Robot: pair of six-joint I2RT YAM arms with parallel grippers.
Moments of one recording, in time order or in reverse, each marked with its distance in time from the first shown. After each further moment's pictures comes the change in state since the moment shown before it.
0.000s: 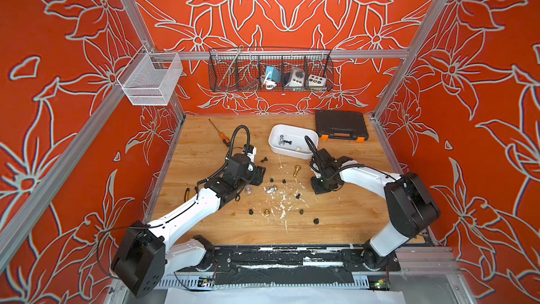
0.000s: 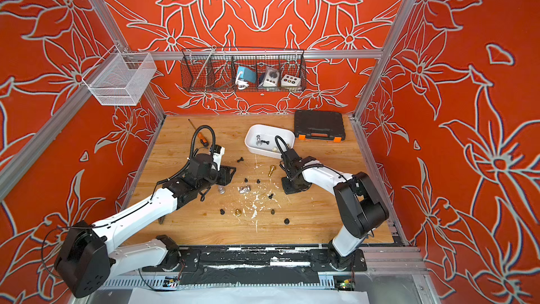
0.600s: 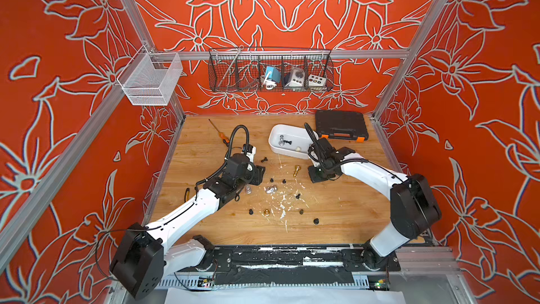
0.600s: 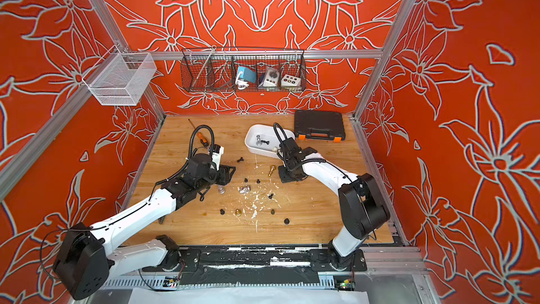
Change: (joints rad) left arm 0.002 -0.019 0.000 -0.001 0.001 0.000; right arm 0.000 -0.013 0.191 -0.051 0.005 -0.019
